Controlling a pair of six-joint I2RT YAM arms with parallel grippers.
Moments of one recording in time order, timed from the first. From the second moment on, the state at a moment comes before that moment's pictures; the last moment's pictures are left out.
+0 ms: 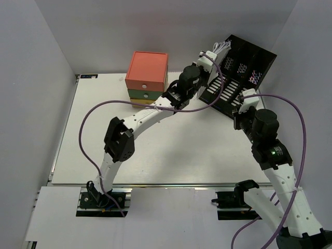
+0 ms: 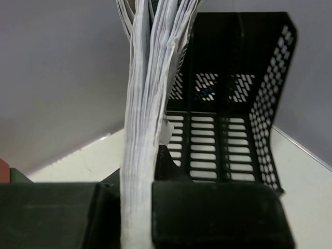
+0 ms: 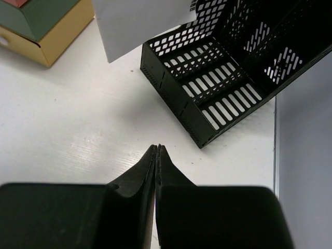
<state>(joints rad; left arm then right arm) -0.86 2.14 2.04 0.13 -0.26 0.06 0.29 0.71 0.89 -0.42 0.03 -0.19</state>
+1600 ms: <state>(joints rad) -0.79 2.55 2.23 0.68 -0.11 0.04 0.16 0.79 0.61 -0.13 0.03 -0.16</state>
